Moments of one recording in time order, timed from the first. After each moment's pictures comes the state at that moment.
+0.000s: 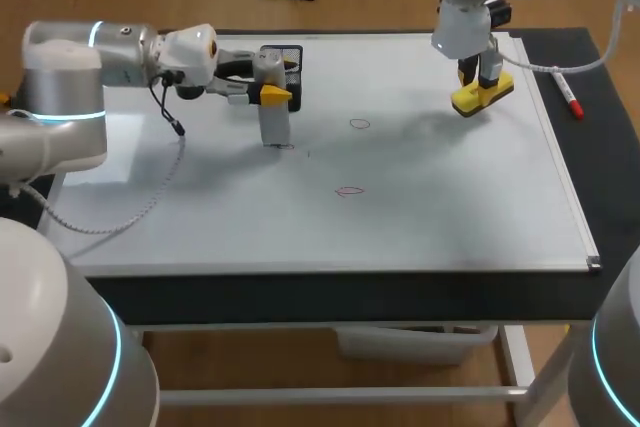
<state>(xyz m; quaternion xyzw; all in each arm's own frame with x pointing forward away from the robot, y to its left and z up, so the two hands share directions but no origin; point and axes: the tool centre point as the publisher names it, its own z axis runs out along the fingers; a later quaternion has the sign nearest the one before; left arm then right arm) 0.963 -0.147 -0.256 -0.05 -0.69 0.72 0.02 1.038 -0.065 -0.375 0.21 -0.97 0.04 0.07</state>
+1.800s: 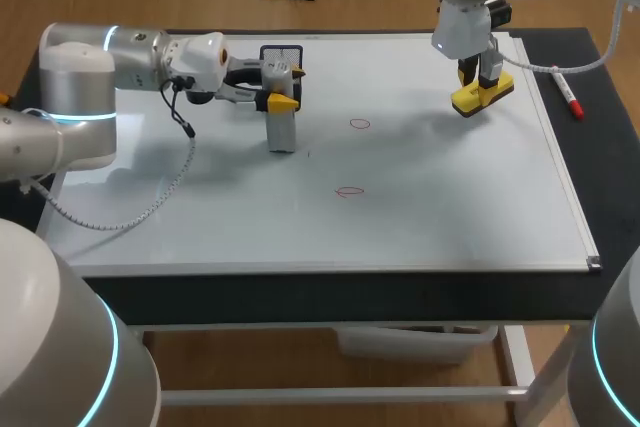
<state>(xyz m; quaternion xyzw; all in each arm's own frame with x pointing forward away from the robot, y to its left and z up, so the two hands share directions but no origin) 0.969 -0.156 -0.278 -0.06 -0.70 0.71 0.03 1.038 -0.065 -0.375 0.21 -0.97 0.04 0.07</state>
